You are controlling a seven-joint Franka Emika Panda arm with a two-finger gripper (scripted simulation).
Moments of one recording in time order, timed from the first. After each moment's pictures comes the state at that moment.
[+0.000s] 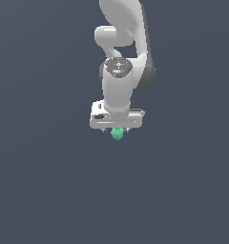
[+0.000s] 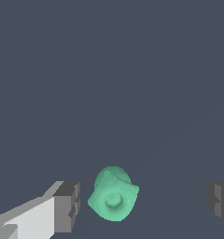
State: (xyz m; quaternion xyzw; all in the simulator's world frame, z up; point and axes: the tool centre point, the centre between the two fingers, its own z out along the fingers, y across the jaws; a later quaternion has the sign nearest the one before) arm -0.002 0.005 0.167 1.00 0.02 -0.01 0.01
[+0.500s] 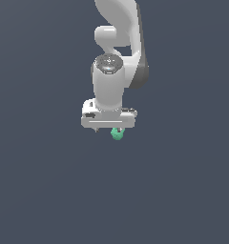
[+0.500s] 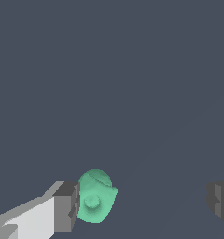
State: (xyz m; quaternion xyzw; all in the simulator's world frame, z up) arm 0.005 -0.026 0.177 1.00 0.01 0.00 0.02
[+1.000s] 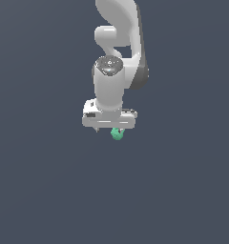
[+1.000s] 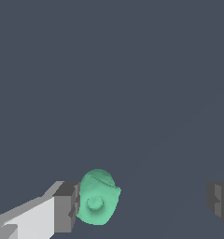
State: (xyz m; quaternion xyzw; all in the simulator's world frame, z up) arm 0.000 -0.024 0.170 1.00 -0.01 0.00 0.02
